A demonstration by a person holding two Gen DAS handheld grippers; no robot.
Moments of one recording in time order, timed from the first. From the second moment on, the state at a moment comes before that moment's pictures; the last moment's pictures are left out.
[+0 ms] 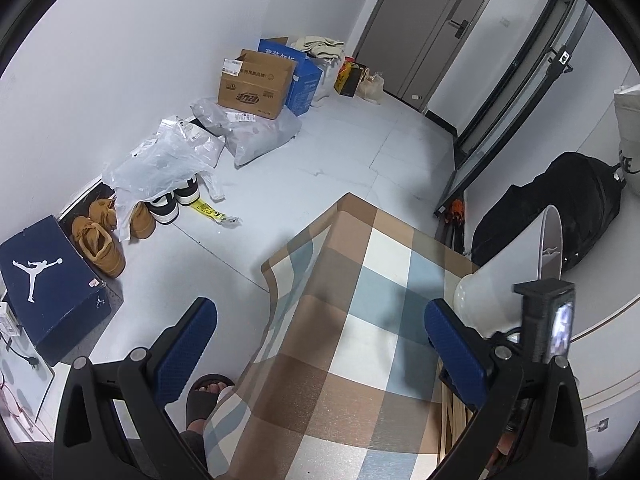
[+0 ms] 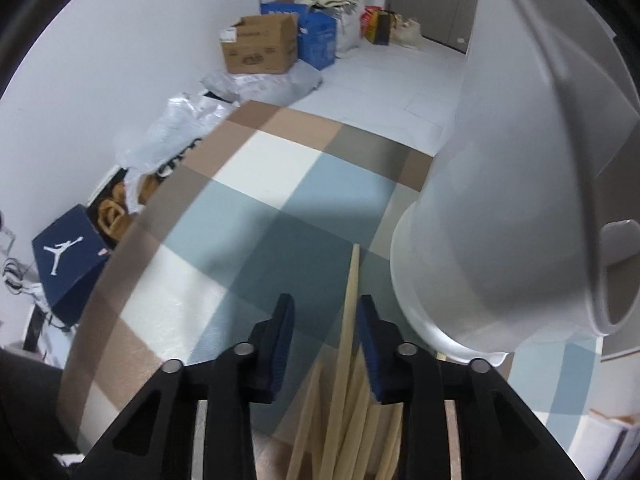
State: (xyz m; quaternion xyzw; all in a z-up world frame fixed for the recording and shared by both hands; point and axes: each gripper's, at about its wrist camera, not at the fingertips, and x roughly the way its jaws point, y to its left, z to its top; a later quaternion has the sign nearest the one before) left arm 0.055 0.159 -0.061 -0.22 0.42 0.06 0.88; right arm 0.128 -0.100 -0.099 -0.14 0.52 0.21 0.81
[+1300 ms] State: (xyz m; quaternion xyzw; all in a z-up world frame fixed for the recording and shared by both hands) left arm 0.057 0.072 -0.099 -0.12 0.53 -0.08 0.84; right arm 0.081 -0.221 -0.002 0.14 0.43 0.22 0.86
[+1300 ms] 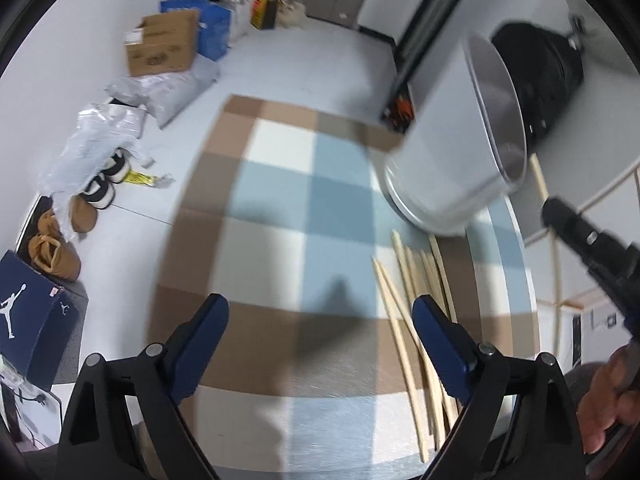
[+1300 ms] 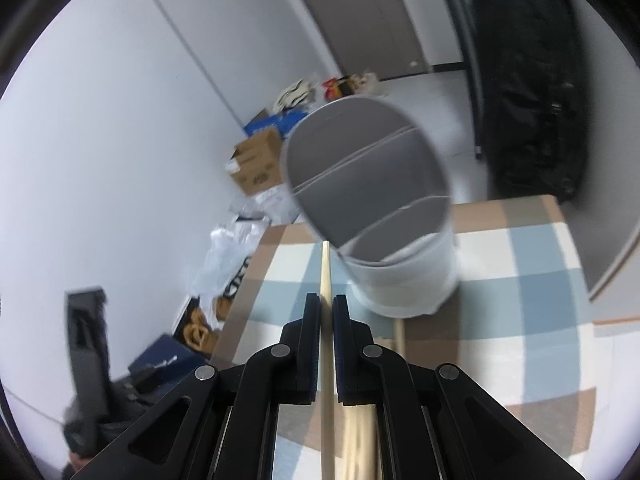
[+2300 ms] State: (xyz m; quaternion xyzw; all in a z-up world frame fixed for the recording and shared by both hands) left arm 0.084 0.009 -0.130 -0.01 0.59 -0.02 0.81; right arm 0.055 -0.310 0.002 0.17 0.40 0.22 0.87
